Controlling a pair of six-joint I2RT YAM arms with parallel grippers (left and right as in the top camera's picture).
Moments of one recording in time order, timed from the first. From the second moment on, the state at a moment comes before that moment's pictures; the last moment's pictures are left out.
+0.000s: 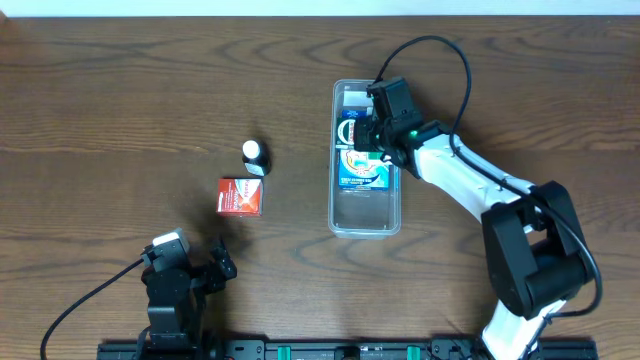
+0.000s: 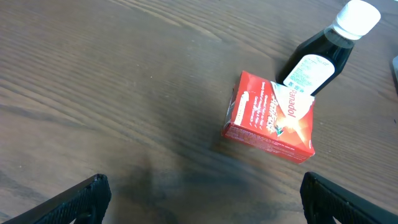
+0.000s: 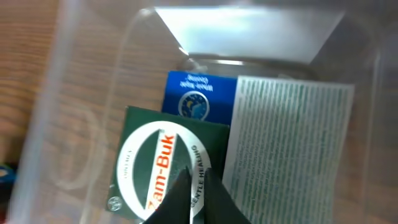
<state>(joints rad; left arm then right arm) -0.03 0.01 0.17 -0.73 -0.14 -0.33 0.44 1.90 1.23 -0.24 -0.06 0.44</state>
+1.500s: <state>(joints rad) -0.03 0.09 0.22 -0.58 -0.09 -0.22 -0.11 1.27 1.23 -0.90 -0.05 0.44</state>
